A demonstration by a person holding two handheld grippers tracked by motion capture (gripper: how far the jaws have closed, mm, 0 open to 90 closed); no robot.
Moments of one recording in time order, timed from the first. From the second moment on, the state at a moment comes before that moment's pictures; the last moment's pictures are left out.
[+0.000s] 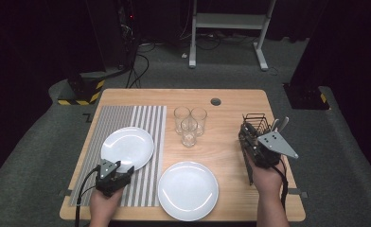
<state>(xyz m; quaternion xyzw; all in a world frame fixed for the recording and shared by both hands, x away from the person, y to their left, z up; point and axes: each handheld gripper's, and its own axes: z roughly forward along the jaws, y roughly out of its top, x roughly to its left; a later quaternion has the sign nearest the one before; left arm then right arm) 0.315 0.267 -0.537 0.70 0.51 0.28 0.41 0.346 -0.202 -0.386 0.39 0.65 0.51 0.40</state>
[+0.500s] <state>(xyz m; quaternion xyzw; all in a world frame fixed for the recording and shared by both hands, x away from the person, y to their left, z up) 0.316 0.267 -0.537 0.70 0.51 0.28 0.41 0.342 -0.218 -0.378 0.40 0.62 0.54 0.41</state>
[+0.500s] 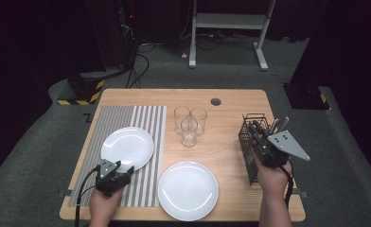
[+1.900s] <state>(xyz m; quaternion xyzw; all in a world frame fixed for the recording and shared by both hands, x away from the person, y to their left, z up) 0.316 0.267 -0.537 0.70 0.51 0.28 0.41 0.344 -0.235 -0.385 0.42 0.62 0.53 0.39</state>
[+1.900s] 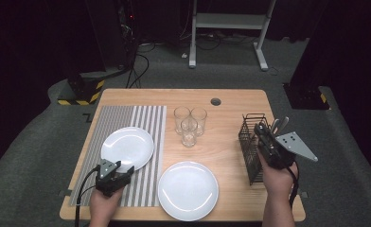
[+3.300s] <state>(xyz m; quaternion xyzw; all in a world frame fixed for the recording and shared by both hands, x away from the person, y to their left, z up) 0.317 0.267 -0.537 0.71 0.51 0.27 0.41 0.350 -0.231 -0.394 0.44 0.64 0.50 0.39</state>
